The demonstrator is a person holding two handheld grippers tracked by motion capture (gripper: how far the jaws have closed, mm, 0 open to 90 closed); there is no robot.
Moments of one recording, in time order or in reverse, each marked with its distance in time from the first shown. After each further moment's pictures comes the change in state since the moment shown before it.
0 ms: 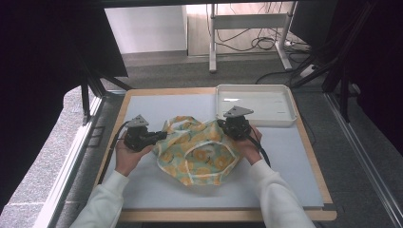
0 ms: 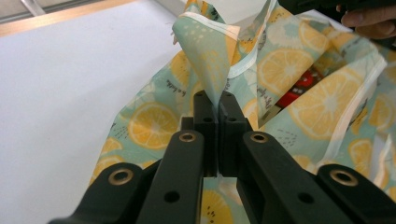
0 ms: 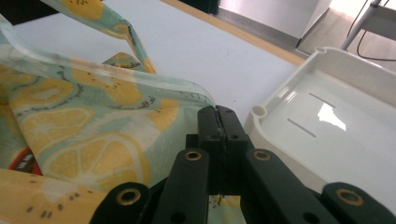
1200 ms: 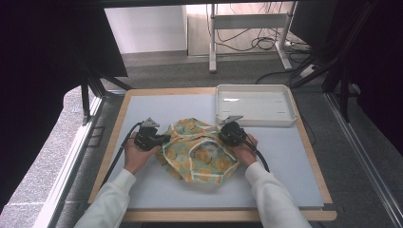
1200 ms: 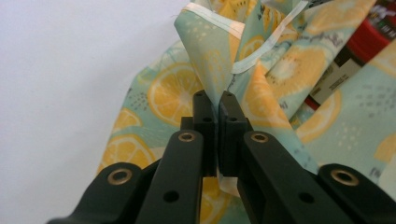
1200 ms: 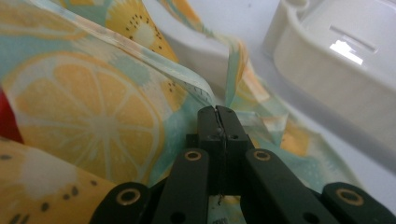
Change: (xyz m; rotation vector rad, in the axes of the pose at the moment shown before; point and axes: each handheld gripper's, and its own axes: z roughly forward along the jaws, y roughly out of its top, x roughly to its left) left arm 0.017 -0.016 0.049 0.152 0.077 -0.008; right arm -0.003 -0.040 0.046 0.246 0.004 0.038
